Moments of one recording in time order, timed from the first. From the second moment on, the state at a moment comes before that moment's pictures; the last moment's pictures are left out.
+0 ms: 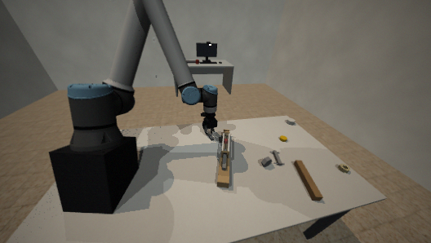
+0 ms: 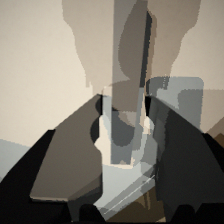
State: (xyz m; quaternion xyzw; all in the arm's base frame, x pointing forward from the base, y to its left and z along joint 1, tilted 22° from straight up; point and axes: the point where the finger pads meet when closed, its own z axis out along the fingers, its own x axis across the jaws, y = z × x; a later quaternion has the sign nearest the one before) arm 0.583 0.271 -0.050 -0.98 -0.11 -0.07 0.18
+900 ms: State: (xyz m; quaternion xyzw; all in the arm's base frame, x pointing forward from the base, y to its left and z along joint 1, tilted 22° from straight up) arm 0.583 0.271 -0.050 -0.98 -0.11 -0.07 0.18
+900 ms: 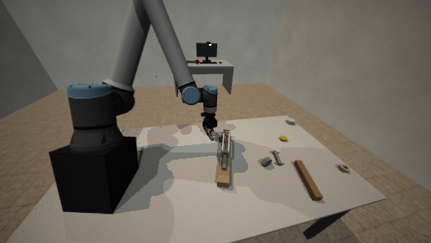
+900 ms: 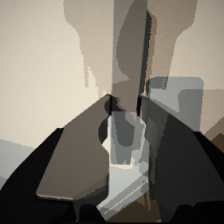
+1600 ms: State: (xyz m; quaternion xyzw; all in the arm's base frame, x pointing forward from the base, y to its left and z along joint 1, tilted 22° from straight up) arm 0.583 0.270 -0.048 -0.98 -0.11 -0.07 0.18
